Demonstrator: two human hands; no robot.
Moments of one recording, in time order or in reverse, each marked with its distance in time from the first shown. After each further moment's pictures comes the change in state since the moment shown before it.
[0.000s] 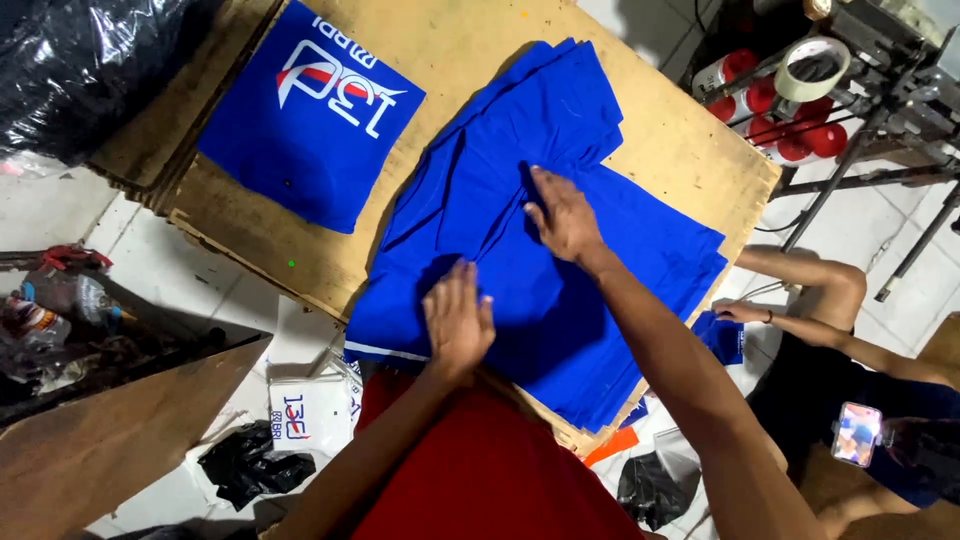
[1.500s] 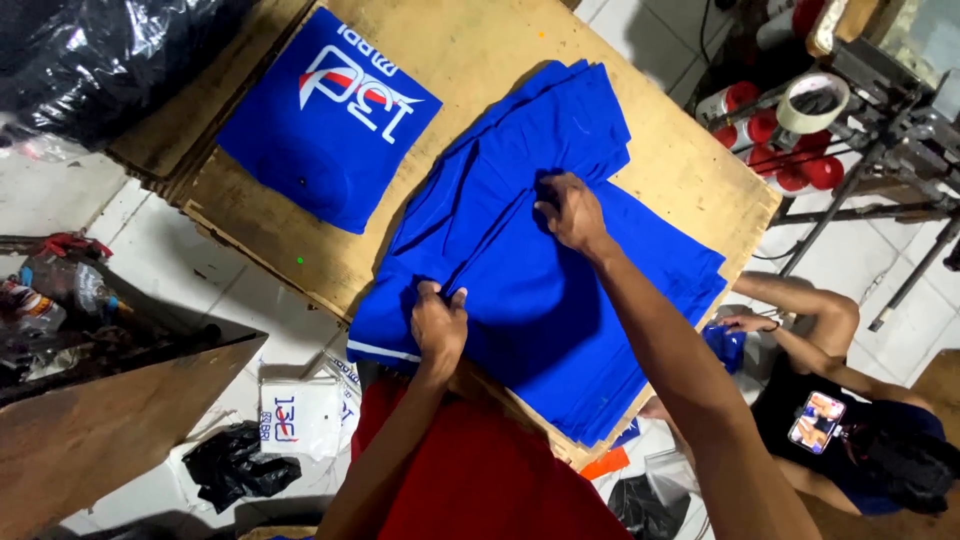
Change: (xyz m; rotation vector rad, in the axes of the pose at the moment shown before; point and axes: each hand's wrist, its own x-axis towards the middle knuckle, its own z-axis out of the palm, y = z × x) left_hand 0.007 -0.022 -0.005 -0.321 -0.036 -0.745; right_hand 0.037 0.001 -0.028 0.298 0.012 0.117
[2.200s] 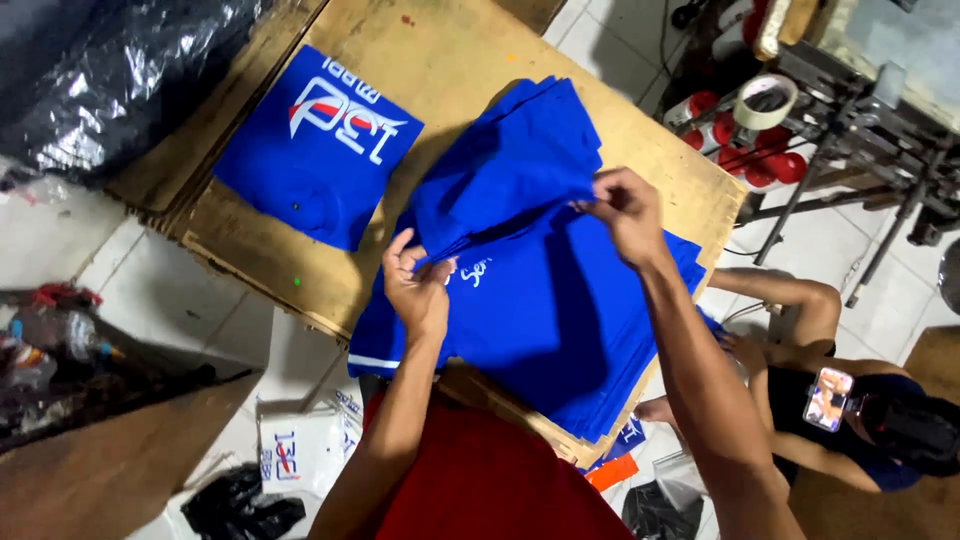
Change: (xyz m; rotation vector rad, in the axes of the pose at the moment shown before) left_hand 0.024 0.064 -0.042 -1.154 0.134 0.097; right_hand -0.068 -0.048 -0.103 0.808 0.293 0.054
